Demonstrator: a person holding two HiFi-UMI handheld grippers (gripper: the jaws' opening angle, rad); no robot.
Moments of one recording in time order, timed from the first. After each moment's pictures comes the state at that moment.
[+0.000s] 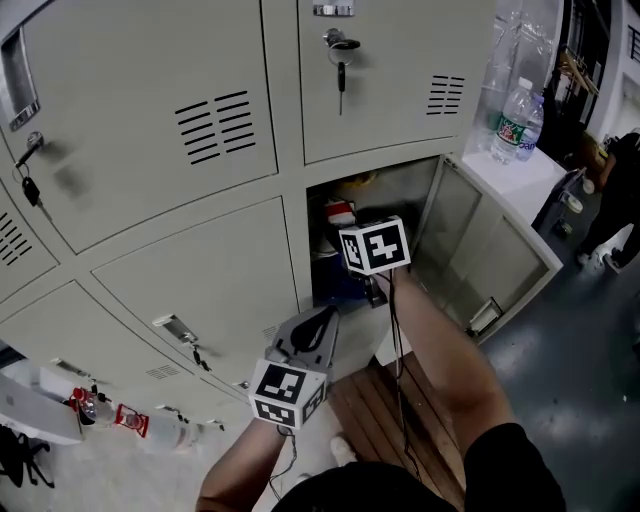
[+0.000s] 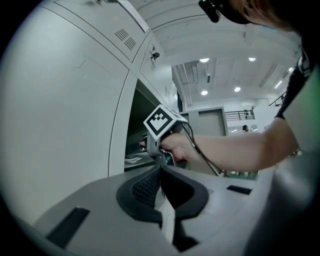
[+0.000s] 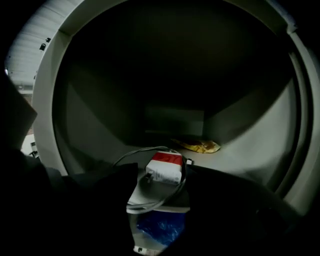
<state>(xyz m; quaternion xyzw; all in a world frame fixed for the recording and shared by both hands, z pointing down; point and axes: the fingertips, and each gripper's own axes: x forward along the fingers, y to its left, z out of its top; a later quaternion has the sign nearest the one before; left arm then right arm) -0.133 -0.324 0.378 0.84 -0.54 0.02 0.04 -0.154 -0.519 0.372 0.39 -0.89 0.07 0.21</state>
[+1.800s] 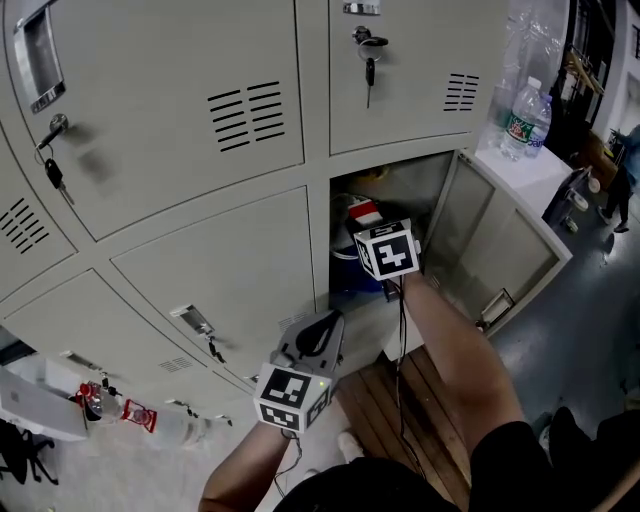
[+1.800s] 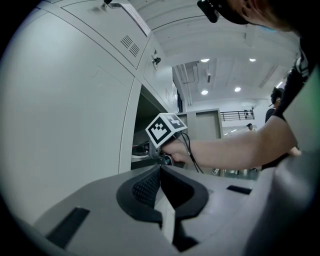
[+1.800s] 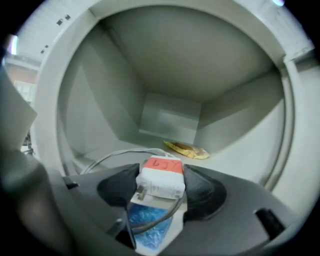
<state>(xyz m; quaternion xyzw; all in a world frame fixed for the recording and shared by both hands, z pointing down) -0.150 -0.297 0.384 0.84 -0.54 0.02 0.04 -0.148 -0.524 0.377 0.43 -0.88 -0.02 0.21</state>
